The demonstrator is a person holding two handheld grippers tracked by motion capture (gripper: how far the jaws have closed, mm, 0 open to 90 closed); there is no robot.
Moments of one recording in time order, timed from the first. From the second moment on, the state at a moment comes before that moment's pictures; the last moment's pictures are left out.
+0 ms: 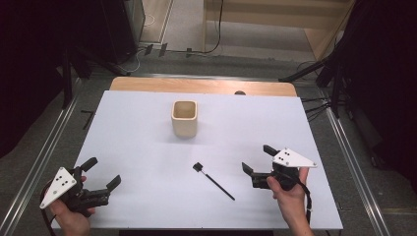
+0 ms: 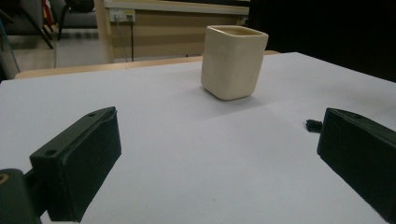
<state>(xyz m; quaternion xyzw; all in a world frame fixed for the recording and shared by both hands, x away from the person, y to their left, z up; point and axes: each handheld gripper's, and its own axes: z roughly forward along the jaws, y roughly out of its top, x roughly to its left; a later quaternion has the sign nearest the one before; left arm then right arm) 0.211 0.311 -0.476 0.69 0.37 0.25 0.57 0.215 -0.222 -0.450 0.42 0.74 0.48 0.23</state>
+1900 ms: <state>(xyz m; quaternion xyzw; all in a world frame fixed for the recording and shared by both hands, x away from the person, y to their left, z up) 0.211 0.313 -0.475 0.69 0.37 0.26 0.57 0.261 -0.114 -0.452 0.35 0.88 0.30 0.10</state>
